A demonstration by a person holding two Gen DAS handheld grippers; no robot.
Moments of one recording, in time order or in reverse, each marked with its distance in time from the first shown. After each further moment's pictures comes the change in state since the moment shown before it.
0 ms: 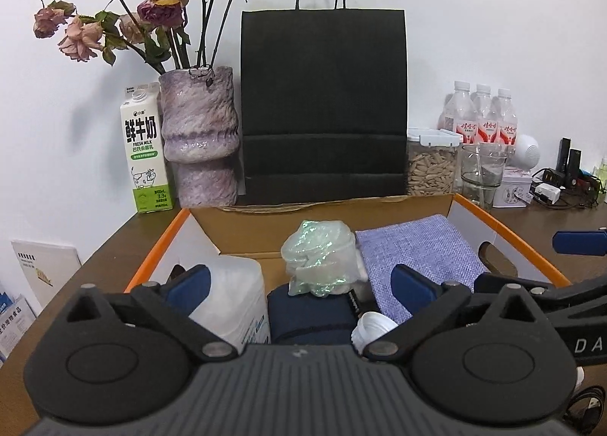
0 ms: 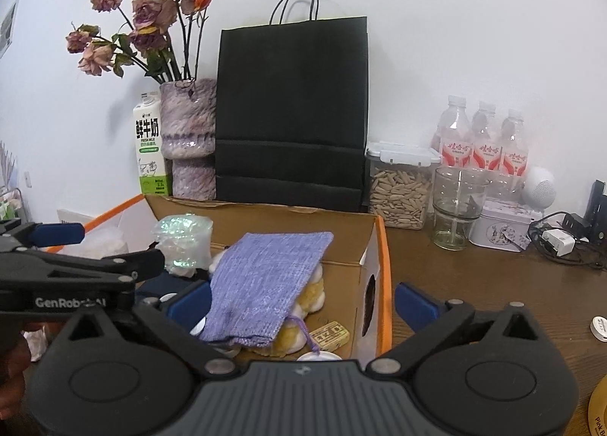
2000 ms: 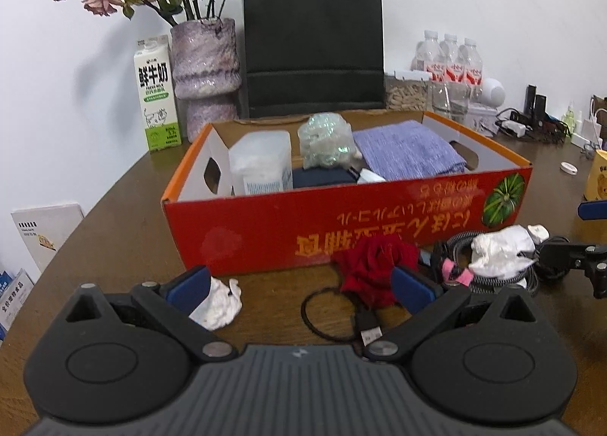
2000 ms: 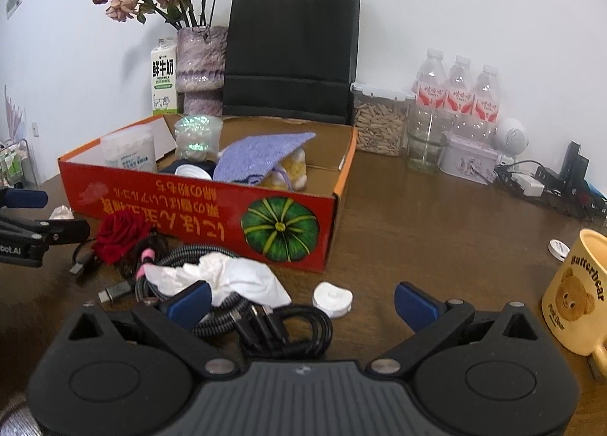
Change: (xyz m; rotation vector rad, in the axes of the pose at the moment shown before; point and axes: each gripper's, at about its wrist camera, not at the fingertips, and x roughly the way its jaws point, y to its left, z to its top) left arm -0.079 0.036 -0.072 0.055 0.137 -0.076; right arm -0.082 -0.015 -0.077 -0.043 0.149 -0.012
